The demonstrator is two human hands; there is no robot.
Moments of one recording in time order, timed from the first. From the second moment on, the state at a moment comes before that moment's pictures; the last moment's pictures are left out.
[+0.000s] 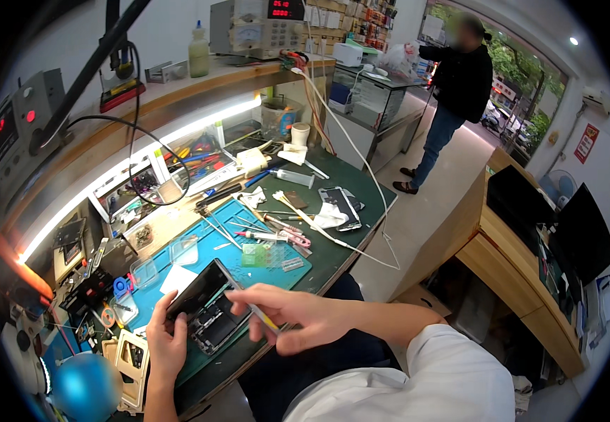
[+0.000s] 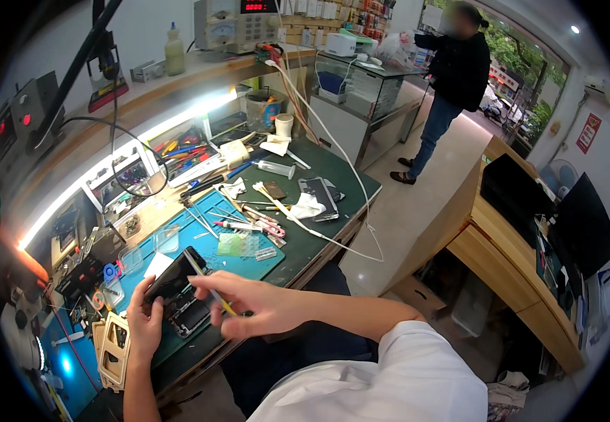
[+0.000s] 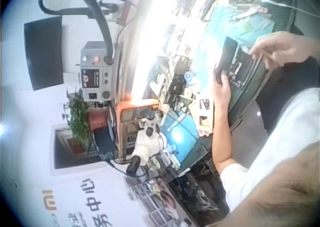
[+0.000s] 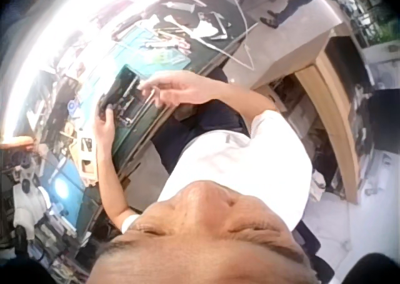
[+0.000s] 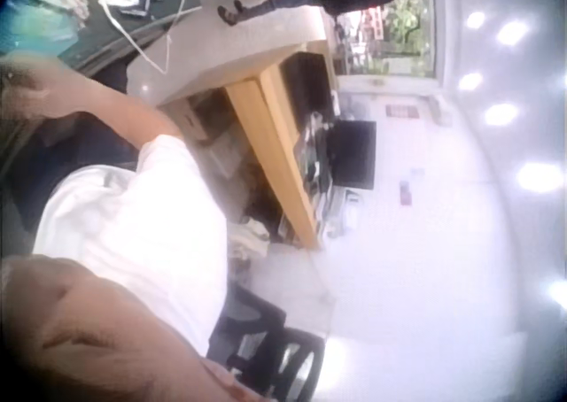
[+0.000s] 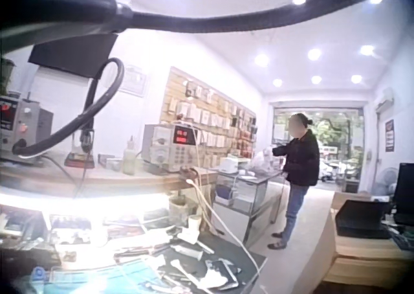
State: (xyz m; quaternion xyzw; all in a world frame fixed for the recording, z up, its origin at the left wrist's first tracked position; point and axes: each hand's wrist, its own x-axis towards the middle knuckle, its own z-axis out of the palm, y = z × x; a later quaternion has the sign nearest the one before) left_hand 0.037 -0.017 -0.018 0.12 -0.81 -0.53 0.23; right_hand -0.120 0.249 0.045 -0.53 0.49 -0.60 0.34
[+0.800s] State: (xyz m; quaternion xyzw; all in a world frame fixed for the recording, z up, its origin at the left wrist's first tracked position) left_hand 0.040 -0.011 0.004 0.14 -0.80 -0.54 0.20; right_hand -0.144 0.197 0.023 -0.66 0.69 -0.31 -0.05
